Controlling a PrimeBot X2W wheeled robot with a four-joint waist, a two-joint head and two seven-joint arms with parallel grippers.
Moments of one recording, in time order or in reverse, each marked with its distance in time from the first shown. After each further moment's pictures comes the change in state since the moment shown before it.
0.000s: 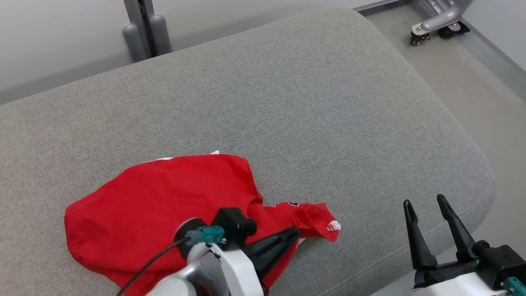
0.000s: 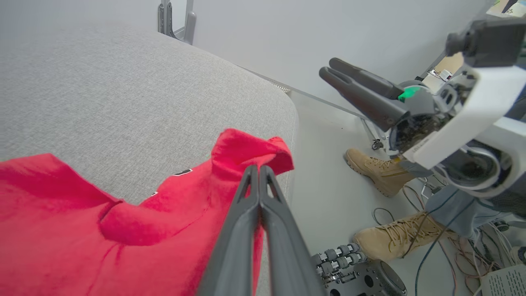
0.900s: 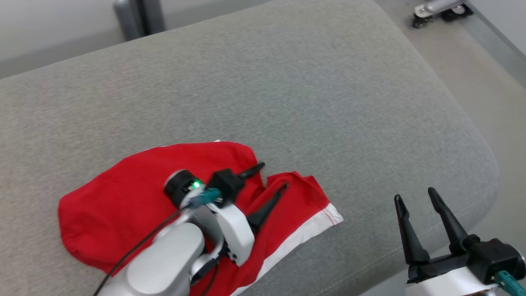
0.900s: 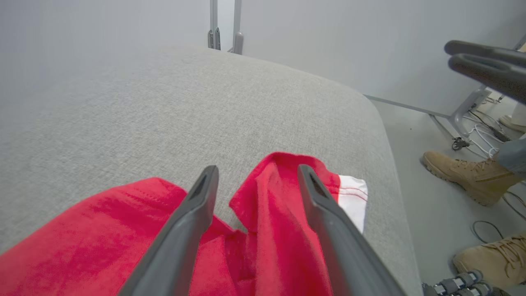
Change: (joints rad) left arm -0.321 -0.081 -0.143 0.579 0.114 -0.021 -0.395; right arm -0.026 0.000 0.031 0.001 -0.026 0.000 0.000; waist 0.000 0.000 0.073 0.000
